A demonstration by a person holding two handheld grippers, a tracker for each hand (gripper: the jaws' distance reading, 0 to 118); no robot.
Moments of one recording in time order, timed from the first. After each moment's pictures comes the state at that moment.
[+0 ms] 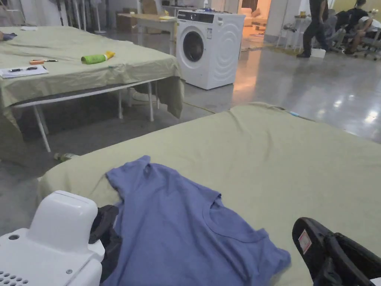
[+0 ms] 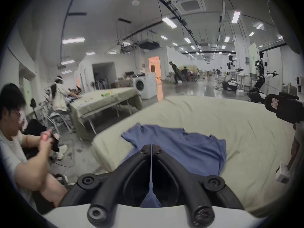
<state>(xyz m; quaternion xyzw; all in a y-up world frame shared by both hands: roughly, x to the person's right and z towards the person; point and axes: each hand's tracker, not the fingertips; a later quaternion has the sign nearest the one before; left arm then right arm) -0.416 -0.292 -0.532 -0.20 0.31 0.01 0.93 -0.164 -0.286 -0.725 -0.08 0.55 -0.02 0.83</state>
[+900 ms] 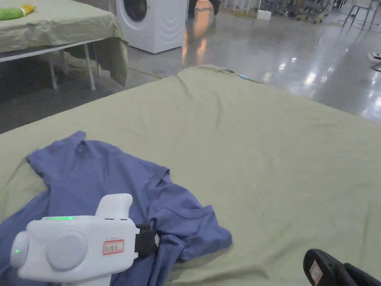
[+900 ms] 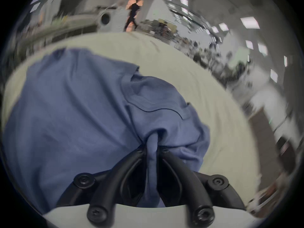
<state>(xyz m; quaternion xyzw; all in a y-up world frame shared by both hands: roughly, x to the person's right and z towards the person) -0.484 -0.408 -0.695 -0.35 0.10 0.33 0.87 -0.106 -0.321 -0.761 -0.19 0.42 0.01 0.89</state>
